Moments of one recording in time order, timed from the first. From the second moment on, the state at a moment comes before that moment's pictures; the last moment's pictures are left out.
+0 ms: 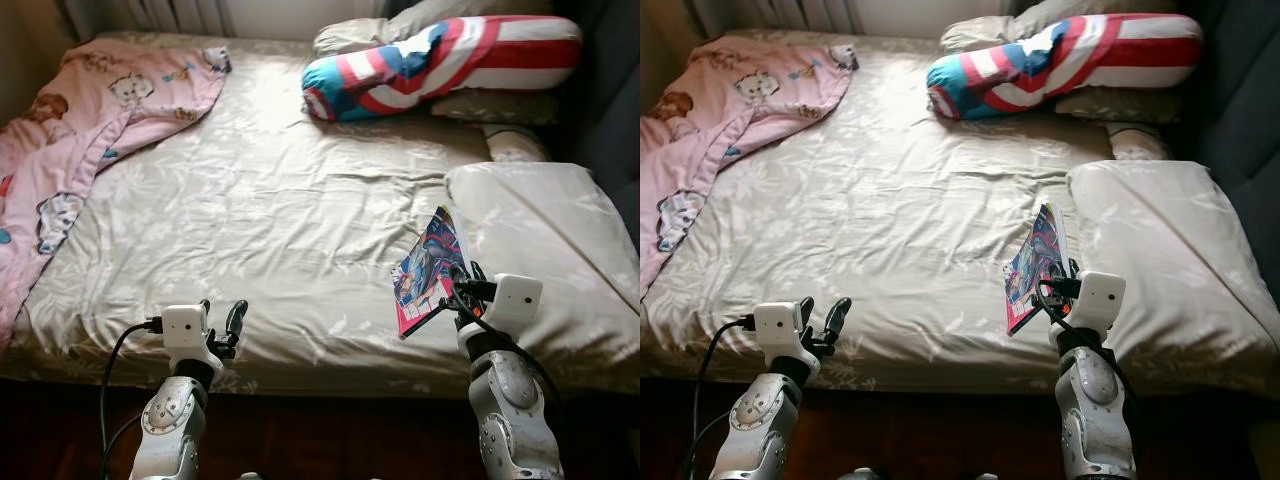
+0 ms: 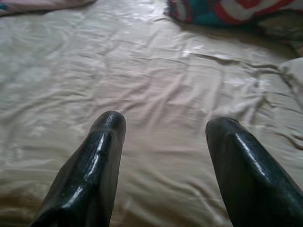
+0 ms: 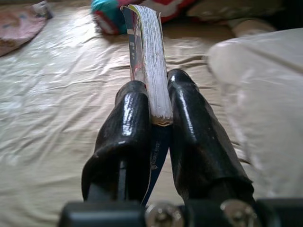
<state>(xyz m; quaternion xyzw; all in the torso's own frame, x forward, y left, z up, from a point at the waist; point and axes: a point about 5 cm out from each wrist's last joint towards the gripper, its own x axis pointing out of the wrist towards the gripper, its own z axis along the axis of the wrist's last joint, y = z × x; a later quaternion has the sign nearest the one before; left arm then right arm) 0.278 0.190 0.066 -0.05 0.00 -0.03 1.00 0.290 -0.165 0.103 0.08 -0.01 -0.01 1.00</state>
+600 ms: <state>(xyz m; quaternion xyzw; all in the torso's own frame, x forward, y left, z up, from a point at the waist) 0.278 0.194 0.069 -0.05 0.00 -0.02 1.00 0.290 -0.157 0.098 0.08 0.00 0.00 1.00</state>
